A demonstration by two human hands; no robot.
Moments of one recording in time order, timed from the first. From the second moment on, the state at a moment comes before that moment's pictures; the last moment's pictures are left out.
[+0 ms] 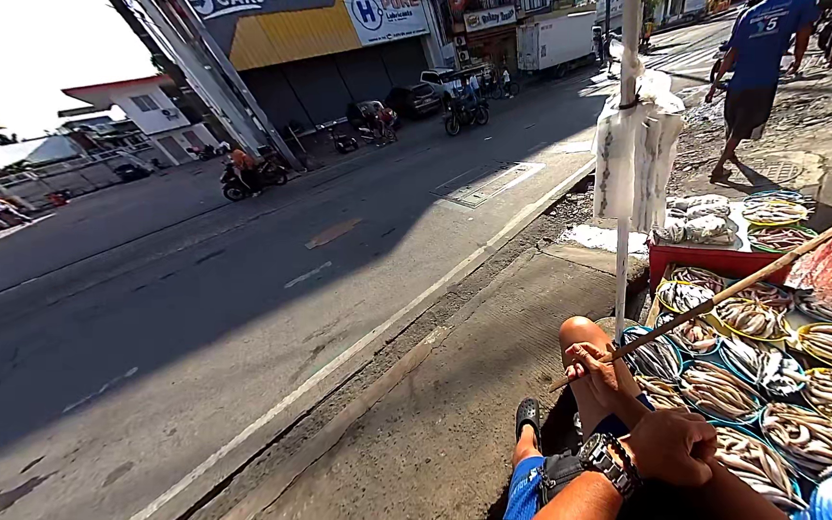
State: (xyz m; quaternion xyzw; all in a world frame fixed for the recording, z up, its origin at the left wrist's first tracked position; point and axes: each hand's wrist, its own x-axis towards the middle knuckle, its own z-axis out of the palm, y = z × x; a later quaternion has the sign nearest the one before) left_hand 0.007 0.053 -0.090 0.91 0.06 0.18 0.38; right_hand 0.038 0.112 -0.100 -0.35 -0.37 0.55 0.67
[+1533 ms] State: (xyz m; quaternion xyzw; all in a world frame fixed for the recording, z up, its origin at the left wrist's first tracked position) left_hand 0.007 0.055 -0.088 0.91 0.05 0.17 0.38; right_hand 0.027 0.117 -0.095 -0.37 -0.29 0.57 0.67
